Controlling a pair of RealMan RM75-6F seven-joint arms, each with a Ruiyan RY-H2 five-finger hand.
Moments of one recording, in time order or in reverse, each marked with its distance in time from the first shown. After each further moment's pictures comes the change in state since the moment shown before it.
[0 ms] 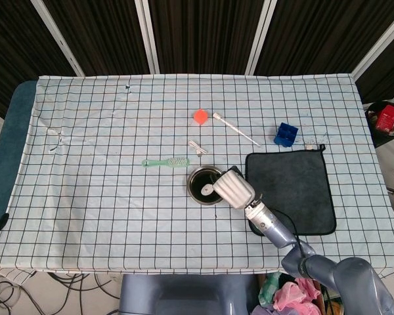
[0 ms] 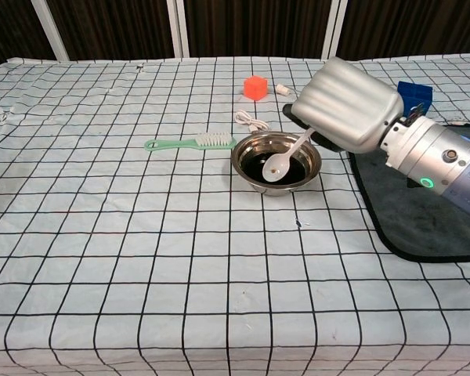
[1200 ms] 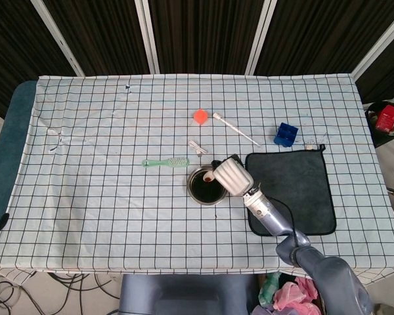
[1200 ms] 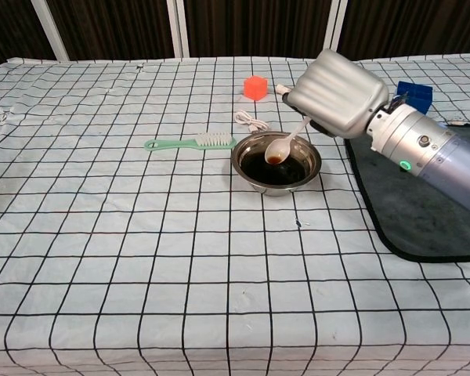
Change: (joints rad) left arm -0.003 -0.004 -0.003 -0.001 -0.013 -0.009 0.015; right arm 0.055 -0.109 0.030 0.292 0.015 -0.023 0.103
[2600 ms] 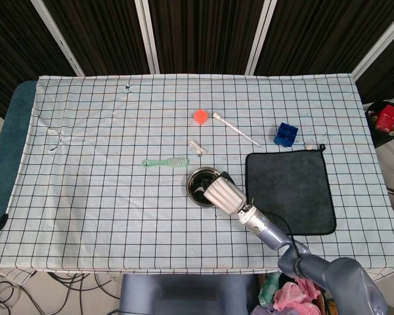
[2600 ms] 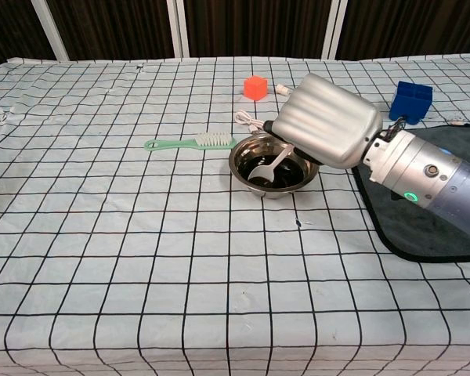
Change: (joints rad) left arm 0.007 0.006 0.001 -0.005 0.008 0.011 -0.010; right arm -0.034 0.055 -0.048 -0.232 -0.068 0.025 -0.082
